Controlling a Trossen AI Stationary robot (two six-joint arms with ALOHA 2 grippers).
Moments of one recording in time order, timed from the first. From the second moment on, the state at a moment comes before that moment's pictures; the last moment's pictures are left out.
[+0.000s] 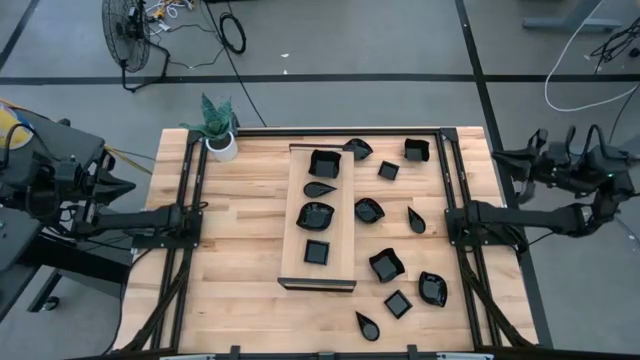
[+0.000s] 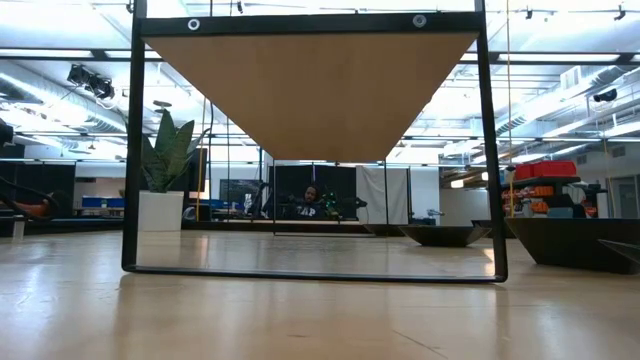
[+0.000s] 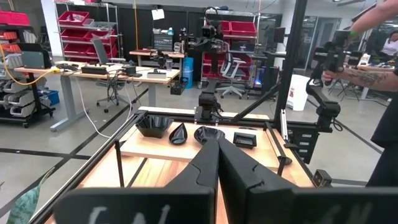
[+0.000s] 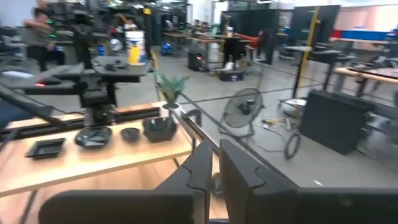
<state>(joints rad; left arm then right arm) 0.04 0.01 1.24 -1.22 -0.03 -0.07 -0.12 0.11 1.11 -1.08 0.31 -0.02</state>
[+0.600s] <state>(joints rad) 0.04 0.01 1.24 -1.22 -0.03 -0.07 -0.45 0.31 1.10 -1.08 0.31 -0.04</state>
